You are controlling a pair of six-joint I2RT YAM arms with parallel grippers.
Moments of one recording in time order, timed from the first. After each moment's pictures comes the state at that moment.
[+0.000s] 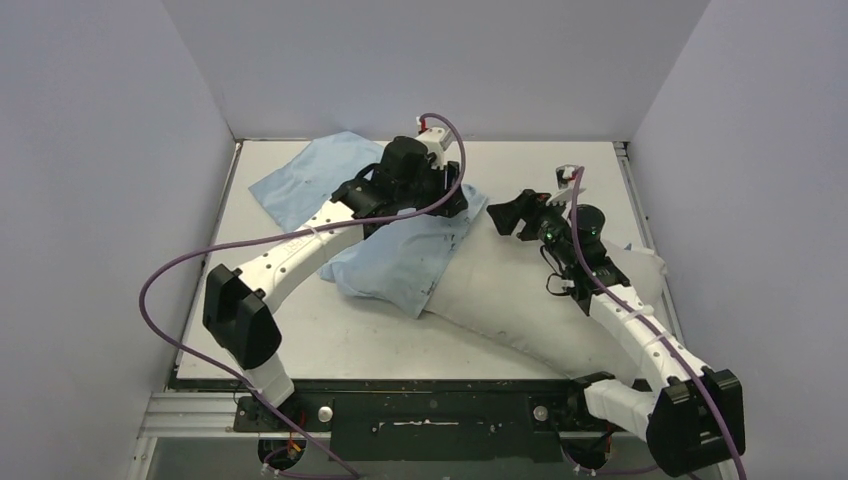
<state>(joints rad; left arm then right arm) -0.72 1.72 1.64 -0.42 0.10 -0.43 0.26 1.11 0.70 0.27 -0.25 0.49</state>
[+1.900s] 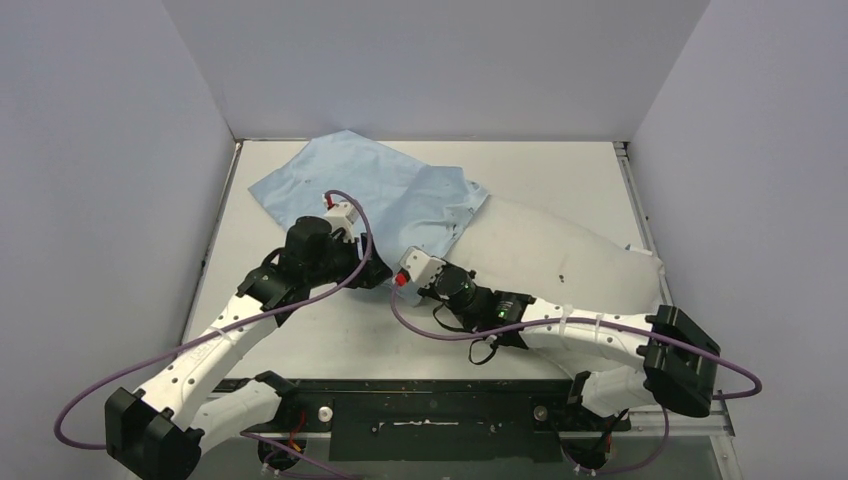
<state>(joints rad) -0.52 1.00 0.84 -0.44 0.22 -0.48 1.10 1.35 0.79 0.03 0.54 -0.43</state>
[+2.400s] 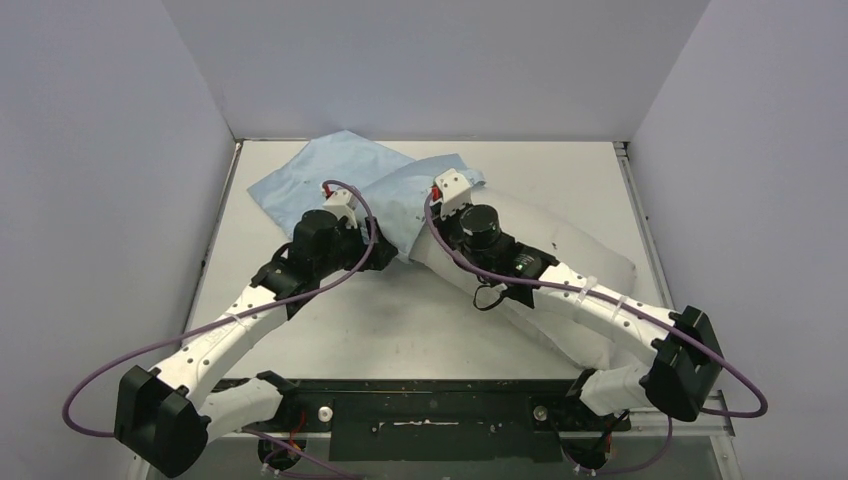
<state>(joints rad) -0.52 1.08 0.82 -0.23 0.10 -0.51 0.86 1.33 1.02 0.04 0.32 -0.07</state>
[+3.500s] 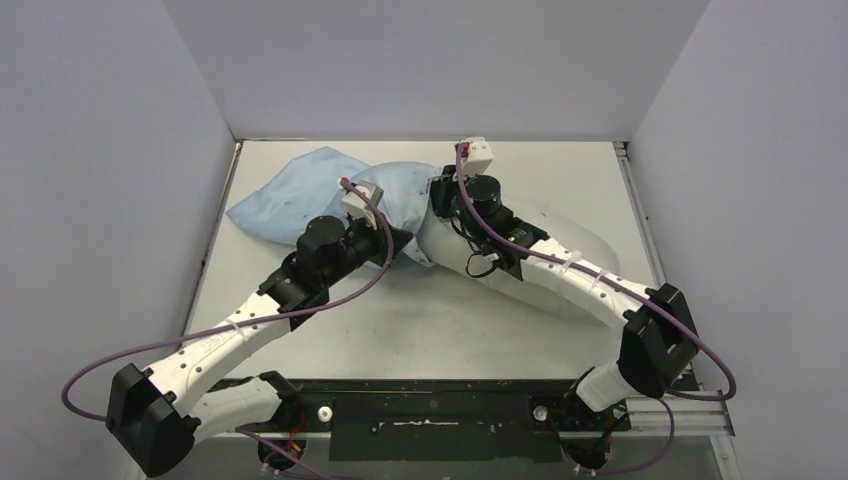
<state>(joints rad) -0.69 1.06 0.82 0.06 0.05 -0.37 0.72 1.49 1.16 0.14 0.25 0.33</state>
